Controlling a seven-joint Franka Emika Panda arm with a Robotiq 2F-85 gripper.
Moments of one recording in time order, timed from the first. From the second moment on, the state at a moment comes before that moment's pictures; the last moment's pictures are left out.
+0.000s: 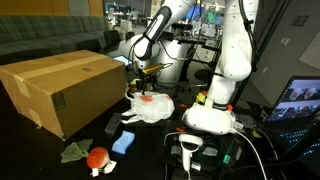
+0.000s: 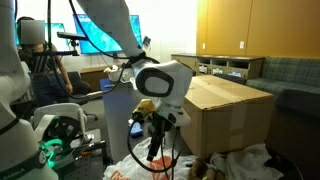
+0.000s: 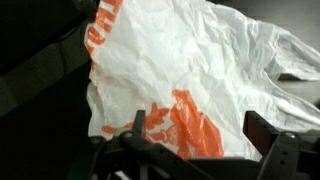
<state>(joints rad) -0.03 0.26 -0.10 -2.43 0.07 2.32 0.32</state>
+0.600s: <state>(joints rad) 0.04 0.35 -0.06 -2.53 -0.04 2.54 0.29</state>
